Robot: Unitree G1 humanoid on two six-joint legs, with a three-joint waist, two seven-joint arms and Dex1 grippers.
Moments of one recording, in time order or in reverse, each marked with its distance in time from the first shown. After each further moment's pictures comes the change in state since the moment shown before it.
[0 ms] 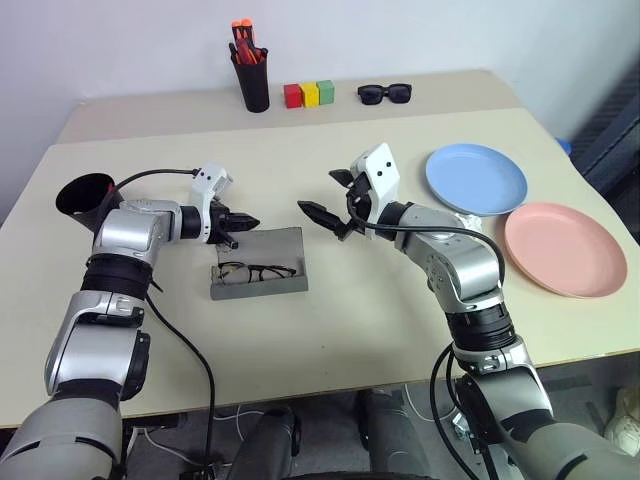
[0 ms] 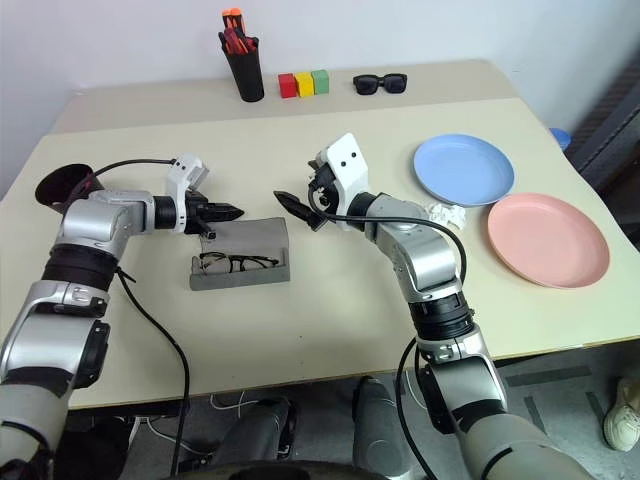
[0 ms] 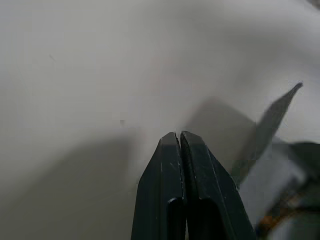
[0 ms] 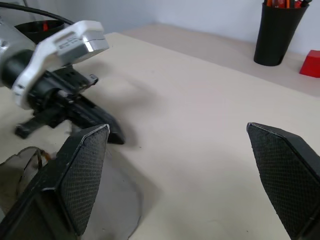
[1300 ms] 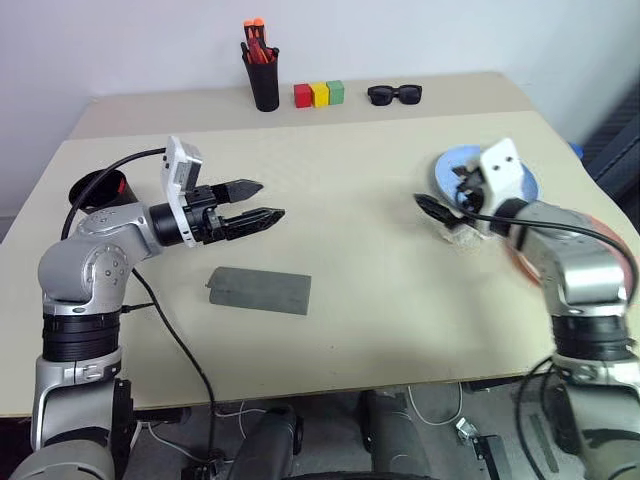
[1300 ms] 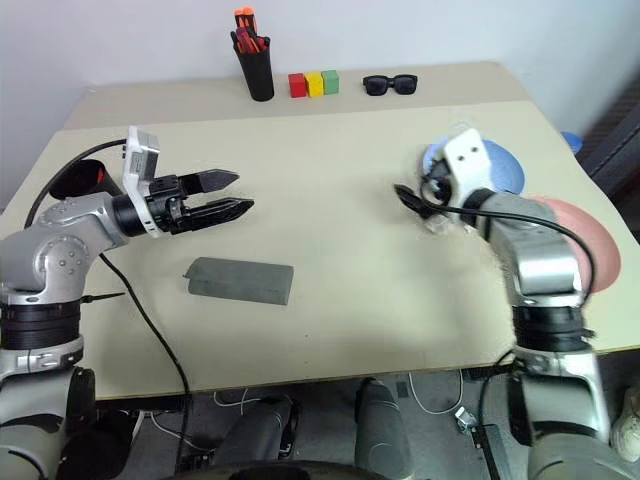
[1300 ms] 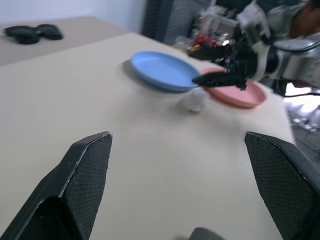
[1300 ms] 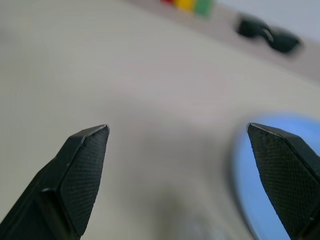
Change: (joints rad) left arm 0.282 -0.032 0.318 -0.599 -0.375 0.023 0.009; right arm 0.202 -0.497 -0.269 -0.046 -0.009 0.104 0.045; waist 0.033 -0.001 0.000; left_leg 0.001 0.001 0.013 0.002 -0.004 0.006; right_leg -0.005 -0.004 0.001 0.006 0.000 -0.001
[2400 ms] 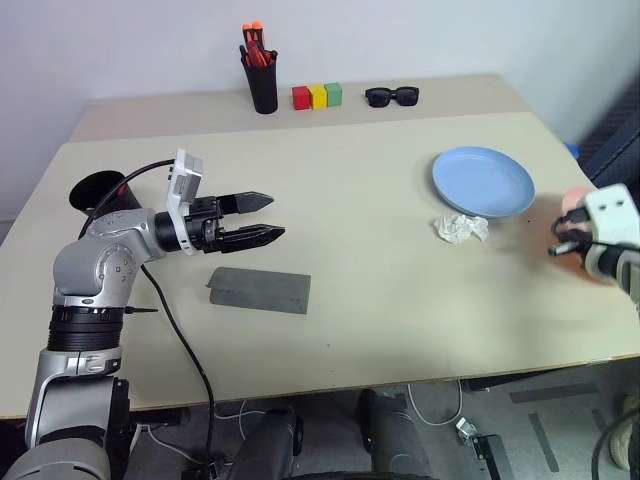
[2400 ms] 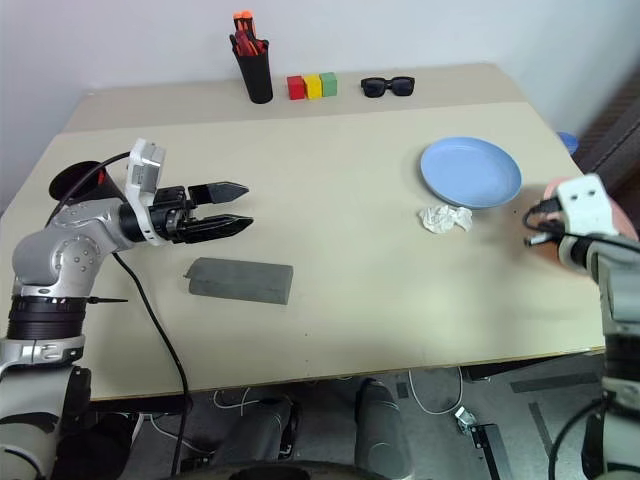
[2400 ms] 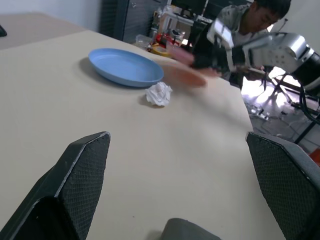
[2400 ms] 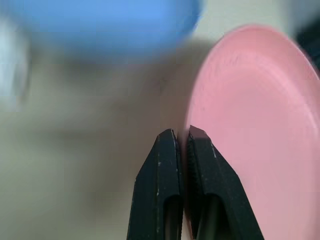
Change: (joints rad) left arm 0.003 0.030 -0.072 0.126 -0.018 -0.113 -0.155; right arm -0.006 -0.172 -0.122 0.304 -0.100 -0.063 -0.141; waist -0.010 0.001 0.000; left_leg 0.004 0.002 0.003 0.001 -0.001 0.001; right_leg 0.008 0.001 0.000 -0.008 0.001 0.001
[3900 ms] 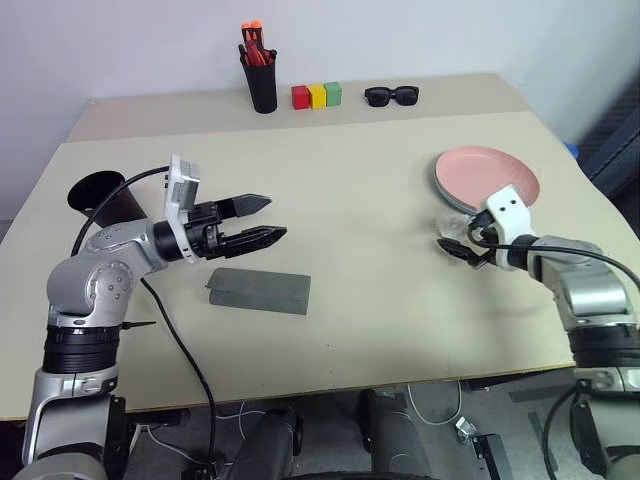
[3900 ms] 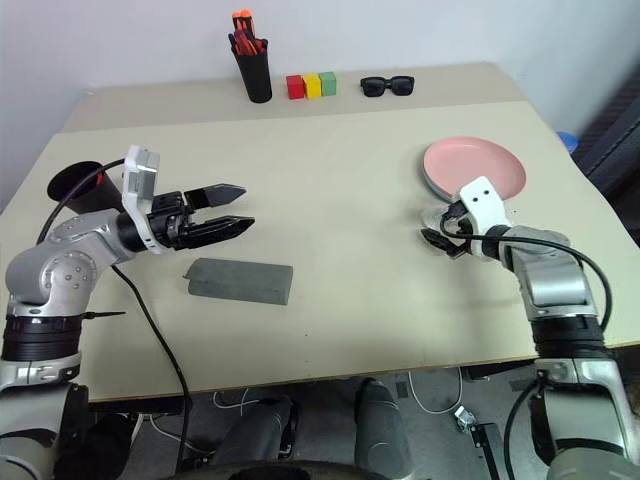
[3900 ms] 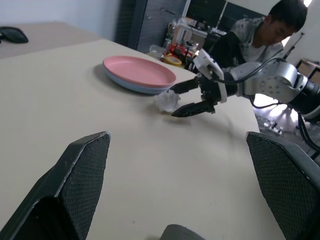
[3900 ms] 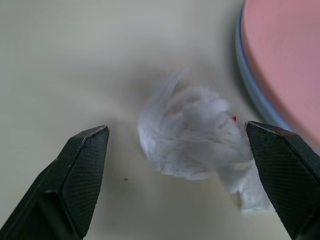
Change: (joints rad) left arm 0.091 0.005 0.035 -0.134 -0.079 0.037 0.135; right arm -0.025 0.194 0.233 0.067 0.005 -0.110 0.206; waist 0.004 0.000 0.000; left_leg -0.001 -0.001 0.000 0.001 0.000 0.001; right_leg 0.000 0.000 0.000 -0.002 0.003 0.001
